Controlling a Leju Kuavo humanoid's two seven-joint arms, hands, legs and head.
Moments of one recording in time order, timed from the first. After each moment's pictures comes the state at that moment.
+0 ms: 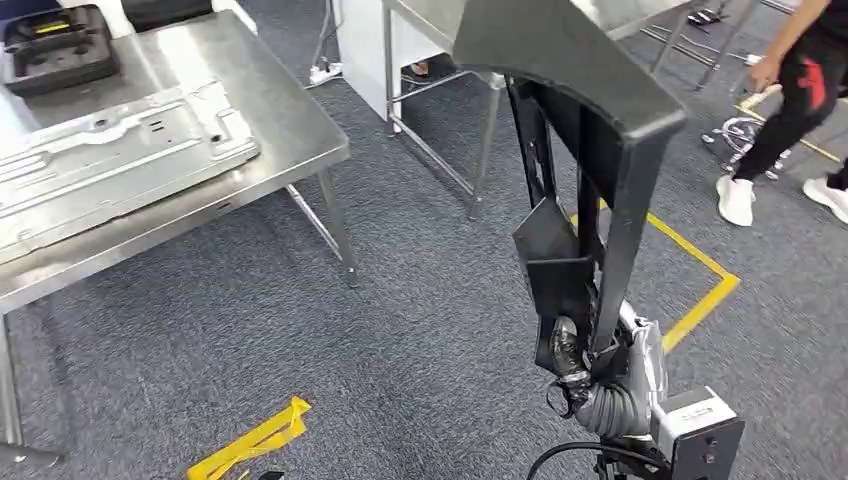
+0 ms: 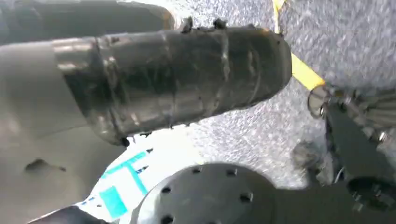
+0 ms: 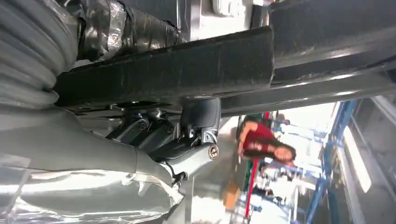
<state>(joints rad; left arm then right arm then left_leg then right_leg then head) -0.11 -0.02 -0.02 -0.21 0.03 -0.10 -0.36 -0.07 -0.22 0.57 -2.06 0.04 -0.37 0.01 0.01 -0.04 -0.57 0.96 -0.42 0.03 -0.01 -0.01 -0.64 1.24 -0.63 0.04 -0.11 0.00</state>
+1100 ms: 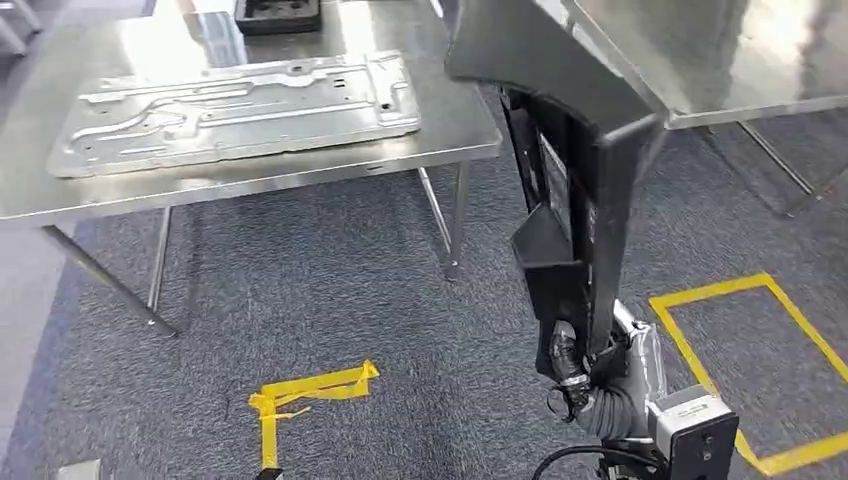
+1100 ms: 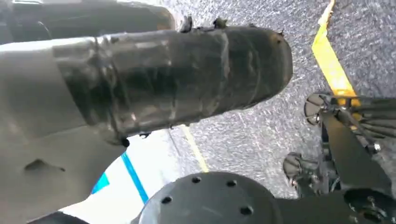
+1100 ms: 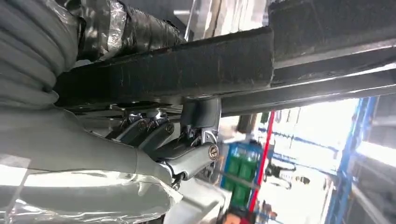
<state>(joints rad) -0.10 -0.02 -0.03 -0.21 0.03 -0.09 -0.35 -0.06 -0.23 0.57 -2.06 0.03 -0.37 0.04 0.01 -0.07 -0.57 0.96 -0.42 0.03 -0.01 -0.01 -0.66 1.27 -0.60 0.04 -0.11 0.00</state>
